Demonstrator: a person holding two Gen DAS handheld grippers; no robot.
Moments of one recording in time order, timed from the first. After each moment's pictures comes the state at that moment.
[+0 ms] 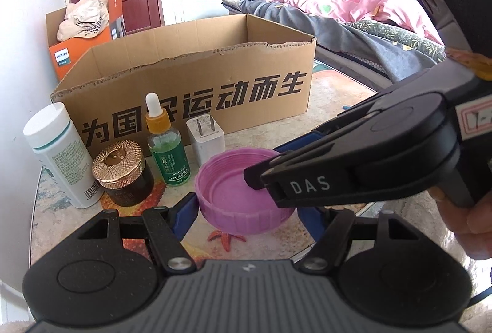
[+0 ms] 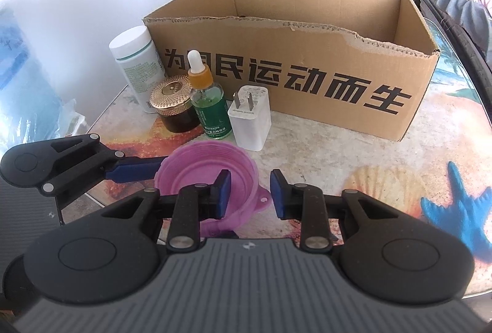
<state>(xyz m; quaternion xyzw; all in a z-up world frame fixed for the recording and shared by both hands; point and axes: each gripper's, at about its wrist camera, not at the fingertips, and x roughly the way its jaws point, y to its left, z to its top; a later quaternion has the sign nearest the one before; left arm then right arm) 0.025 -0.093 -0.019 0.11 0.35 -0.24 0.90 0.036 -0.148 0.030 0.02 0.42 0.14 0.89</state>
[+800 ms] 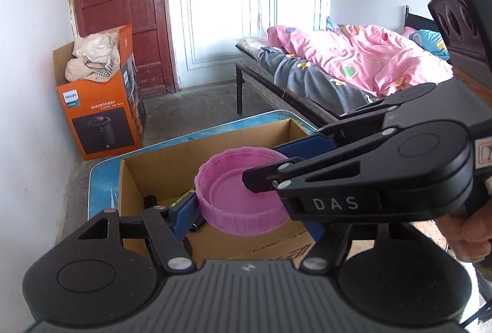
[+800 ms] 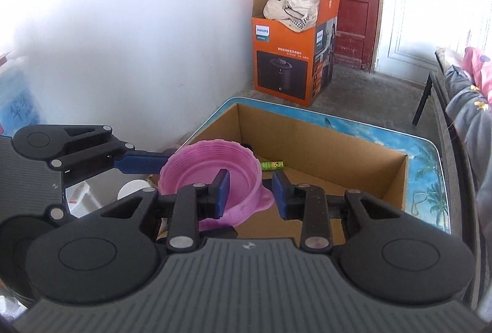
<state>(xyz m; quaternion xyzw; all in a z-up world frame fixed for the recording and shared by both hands) 0.164 -0.084 0.113 0.10 0.32 -0.24 0.91 0.165 -0.162 0.171 -0.01 0.36 0.17 0.92</state>
